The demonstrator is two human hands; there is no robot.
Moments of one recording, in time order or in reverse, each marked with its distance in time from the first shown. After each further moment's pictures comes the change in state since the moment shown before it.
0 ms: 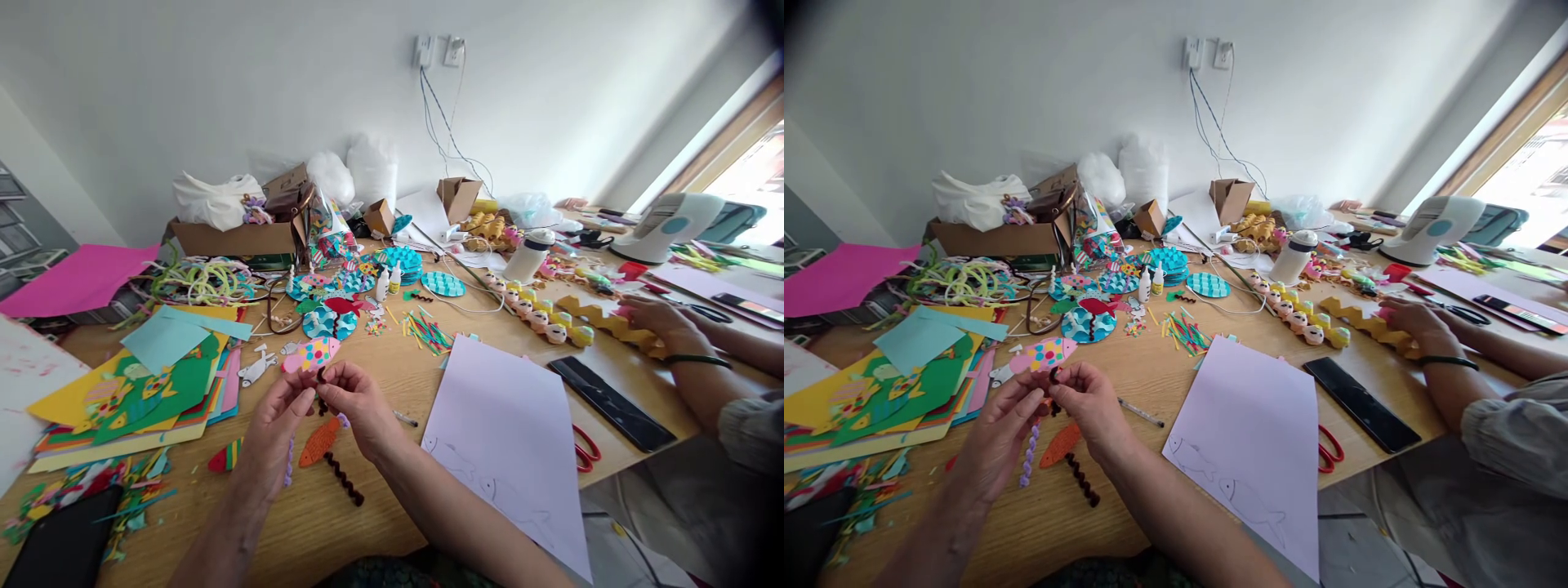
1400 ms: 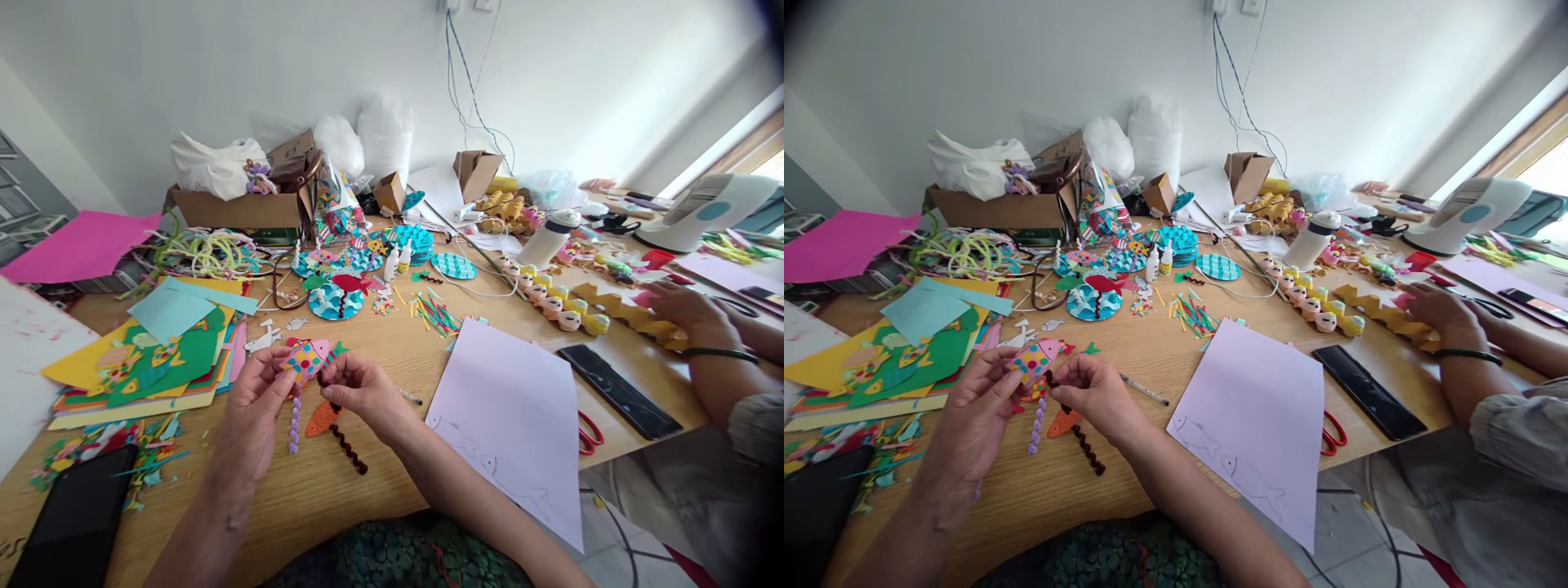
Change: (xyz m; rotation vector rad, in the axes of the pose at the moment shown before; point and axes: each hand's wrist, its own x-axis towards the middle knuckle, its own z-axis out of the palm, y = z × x) left_hand -0.006 0.005 -0.020 -0.031 0.120 0.064; right_hand -0.009 0.003 -0.012 -0.164 -0.201 0.081
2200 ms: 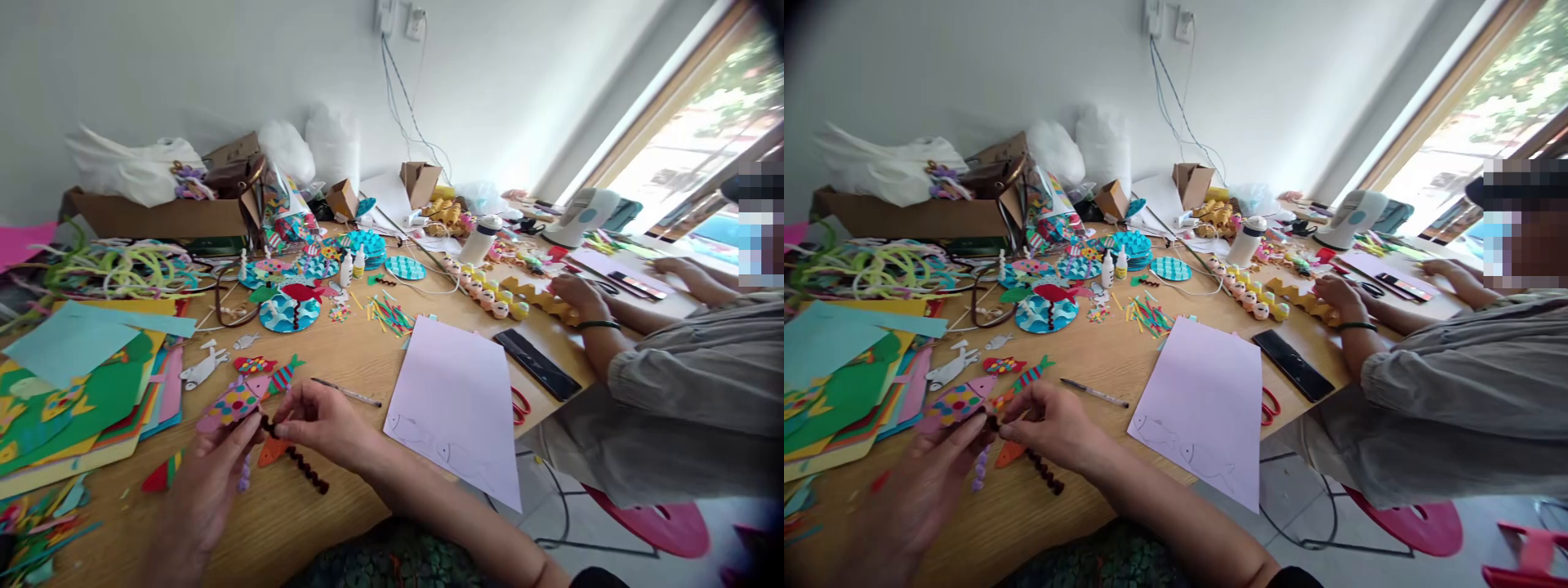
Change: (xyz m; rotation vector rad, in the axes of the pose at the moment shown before) left_hand -0.010 -0.025 -0.001 -0.090 0.081 -0.376; right_hand -0.015 0.009 -0.005 -0.249 0.069 0.066
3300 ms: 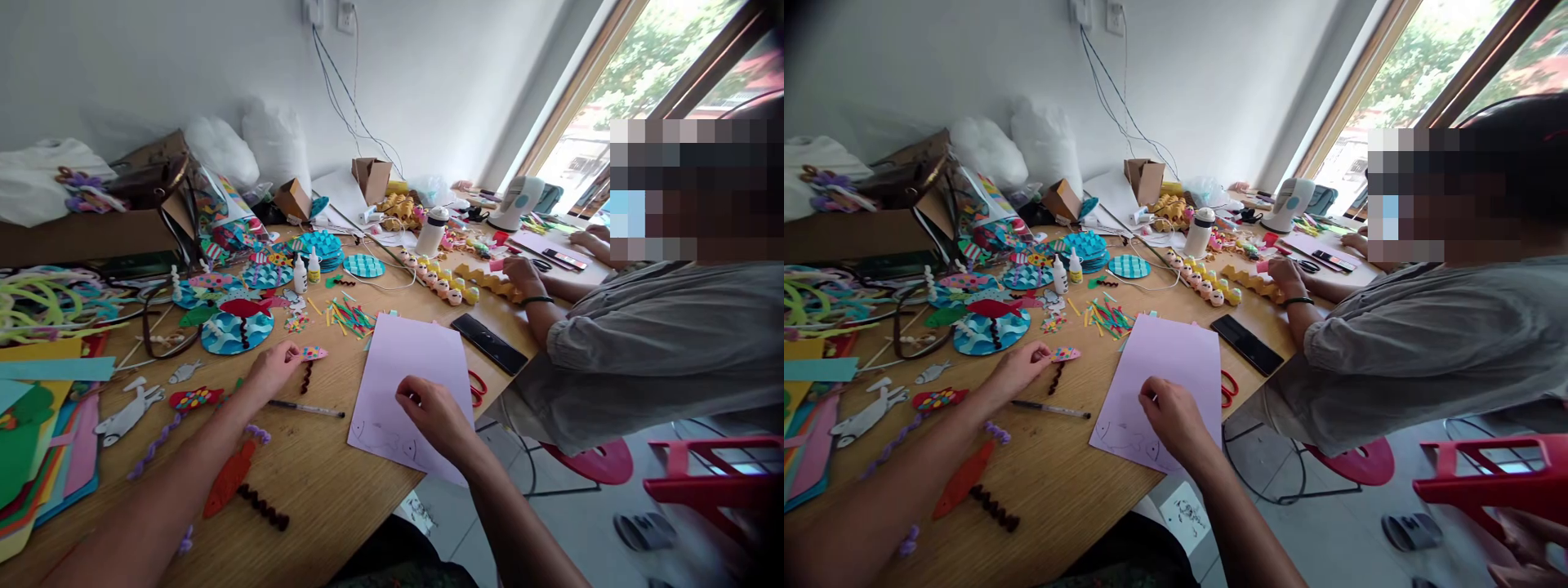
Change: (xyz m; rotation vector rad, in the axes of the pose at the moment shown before) left_hand 0.128 -0.025 0.121 0.883 -0.480 0.309; right_hand -0.108 0.003 -0.139 -0.993 0.589 0.195
